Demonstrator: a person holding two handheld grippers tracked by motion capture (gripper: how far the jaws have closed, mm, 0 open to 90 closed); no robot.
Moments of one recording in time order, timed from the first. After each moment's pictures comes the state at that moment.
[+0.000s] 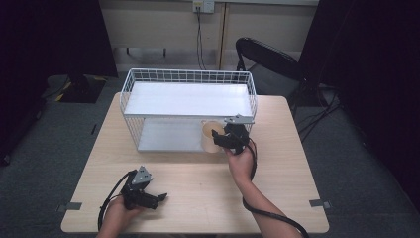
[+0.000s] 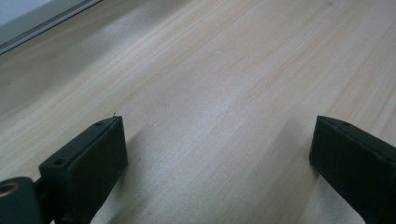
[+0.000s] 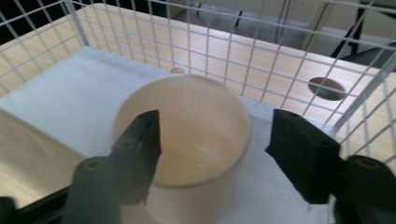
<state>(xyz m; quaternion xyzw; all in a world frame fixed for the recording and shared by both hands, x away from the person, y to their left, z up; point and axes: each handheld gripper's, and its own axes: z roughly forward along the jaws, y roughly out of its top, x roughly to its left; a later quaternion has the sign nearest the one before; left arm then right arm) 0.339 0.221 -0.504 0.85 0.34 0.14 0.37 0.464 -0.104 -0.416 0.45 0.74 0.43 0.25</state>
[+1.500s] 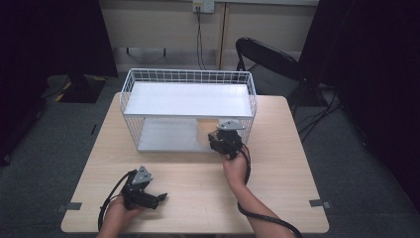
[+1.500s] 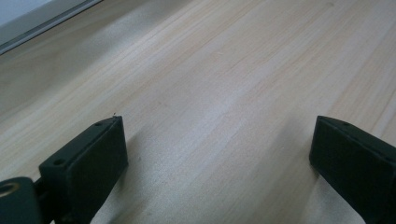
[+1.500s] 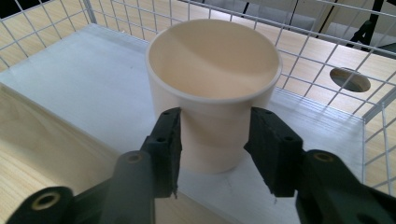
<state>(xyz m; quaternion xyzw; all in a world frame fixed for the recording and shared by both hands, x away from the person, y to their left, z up) 0.340 0.220 -0.504 0.85 0.34 0.14 0.37 0.457 -0.086 -0.434 0.43 0.76 0.41 0.25</state>
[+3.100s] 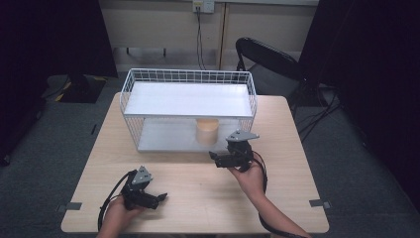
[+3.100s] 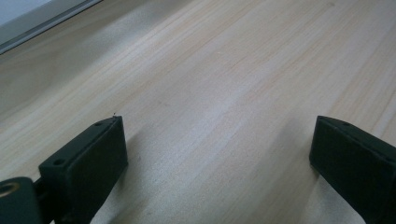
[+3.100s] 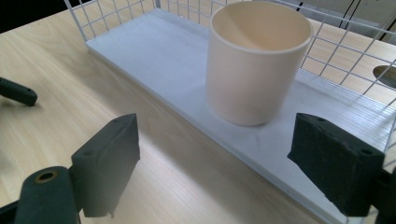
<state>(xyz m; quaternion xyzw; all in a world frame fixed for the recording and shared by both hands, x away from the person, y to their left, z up) 0.339 0.220 -0.504 0.85 0.35 0.14 0.37 0.418 -0.118 -0.423 0.36 0.80 0.44 0.19</state>
